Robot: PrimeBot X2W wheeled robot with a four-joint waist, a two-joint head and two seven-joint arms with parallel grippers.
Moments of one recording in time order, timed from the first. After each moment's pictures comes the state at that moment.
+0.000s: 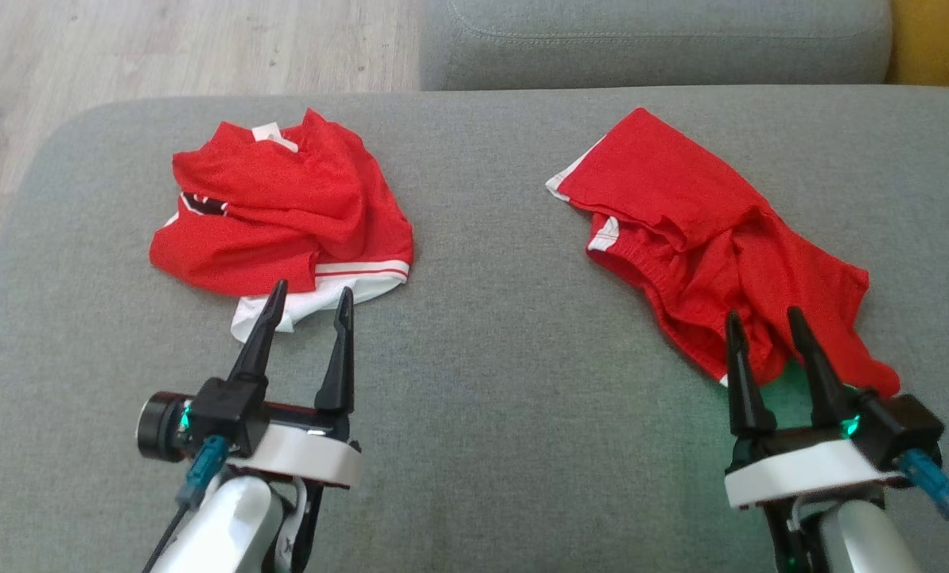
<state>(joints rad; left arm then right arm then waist) -0.26 0.28 -0.59 0.22 -0.47 0.22 -0.25 -0.03 -0.05 0.07 0.20 0.20 0.13 -0.25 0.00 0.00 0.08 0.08</state>
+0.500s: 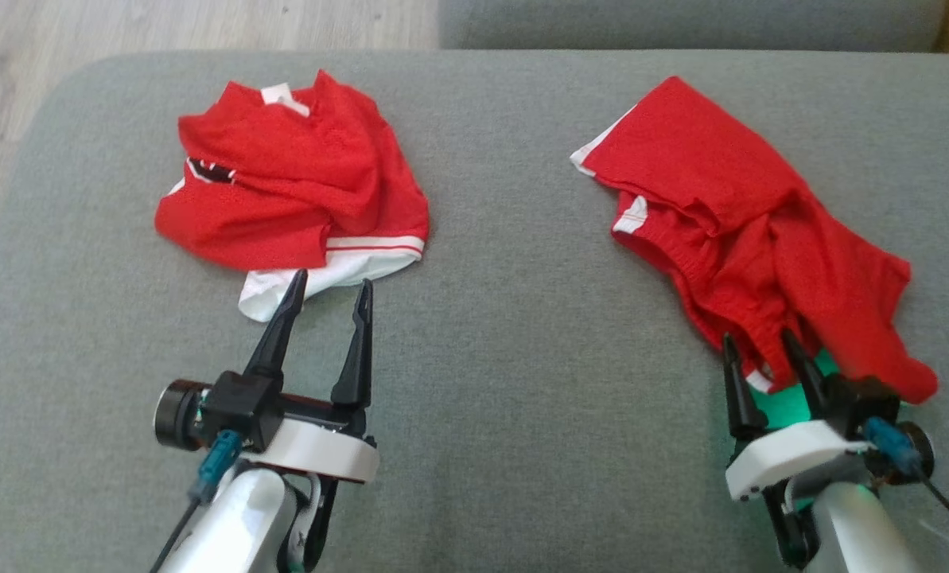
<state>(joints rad) -0.26 0.23 -0.55 0.22 -0.43 0.16 -0.25 -0.16 -0.05 0.00 0.54 0.07 0.13 -0.25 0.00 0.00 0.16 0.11</state>
